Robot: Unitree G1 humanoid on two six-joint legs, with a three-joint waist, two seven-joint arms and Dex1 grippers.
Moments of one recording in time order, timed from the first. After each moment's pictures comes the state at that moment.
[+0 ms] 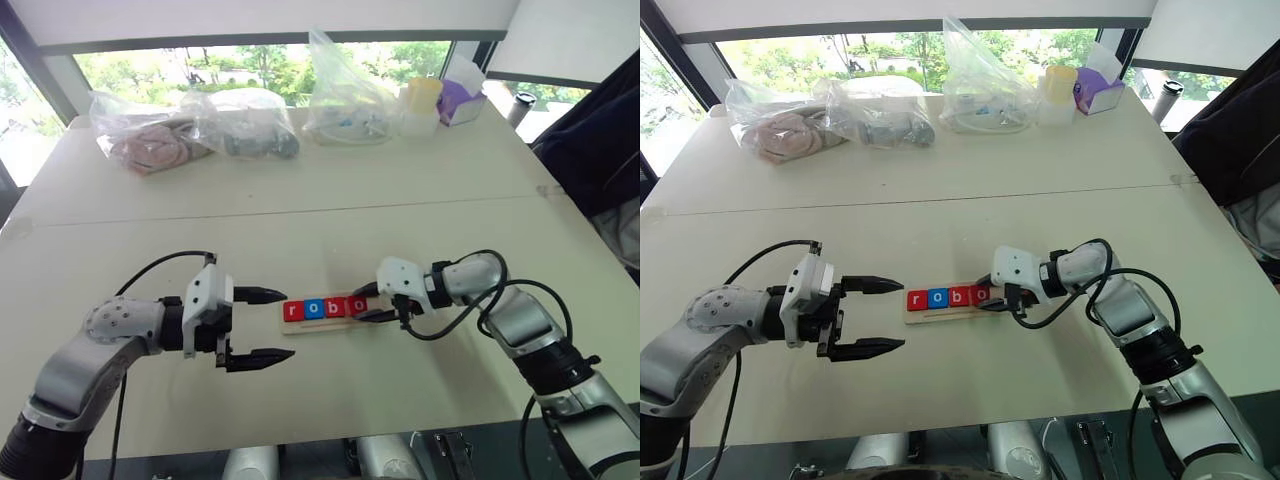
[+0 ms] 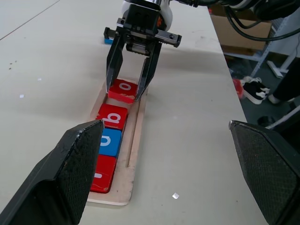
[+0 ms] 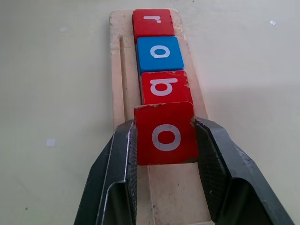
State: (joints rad) left arm -0.05 0.78 0.01 -0.47 -0.60 0.44 -1.13; right arm -0.48 -0.65 0.33 -0.01 0.12 0.23 1.22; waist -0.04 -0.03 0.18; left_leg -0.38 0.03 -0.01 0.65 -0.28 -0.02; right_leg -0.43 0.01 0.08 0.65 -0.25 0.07
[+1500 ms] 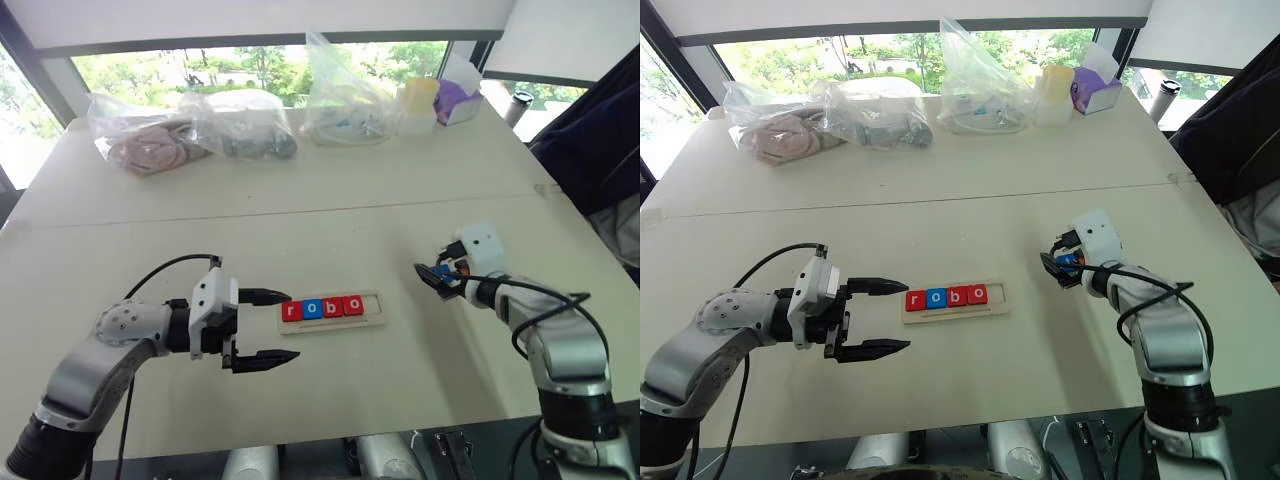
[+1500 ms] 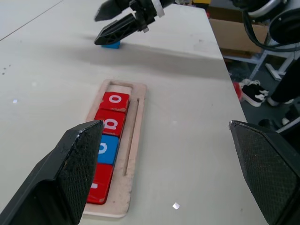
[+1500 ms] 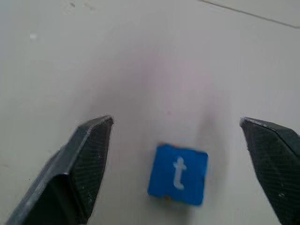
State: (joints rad) left arm -0.09 0.74 -0.03 -0.43 -0.58 0.40 -1.12; right arm -0.20 -0.44 -0.13 -0.42 0.11 1.00 0.40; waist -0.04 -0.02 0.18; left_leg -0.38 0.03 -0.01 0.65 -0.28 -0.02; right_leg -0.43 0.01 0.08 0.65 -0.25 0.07
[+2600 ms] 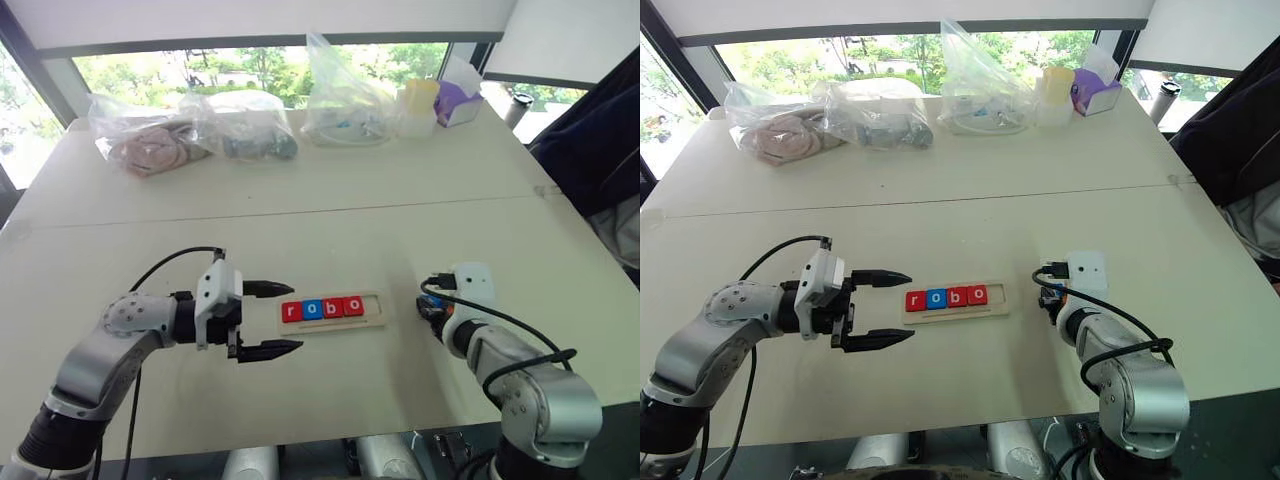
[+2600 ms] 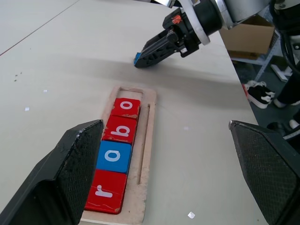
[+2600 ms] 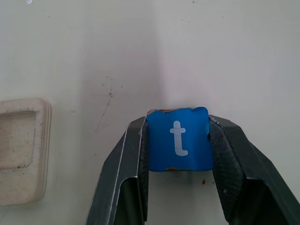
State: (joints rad) left arm -0.11 0.72 -0.04 -0.41 -0.56 0.40 -1.11; right arm -0.11 -0.09 -0.21 -0.81 0.17 1.51 0.08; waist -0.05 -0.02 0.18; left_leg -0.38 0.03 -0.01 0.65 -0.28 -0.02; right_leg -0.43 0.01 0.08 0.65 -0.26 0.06
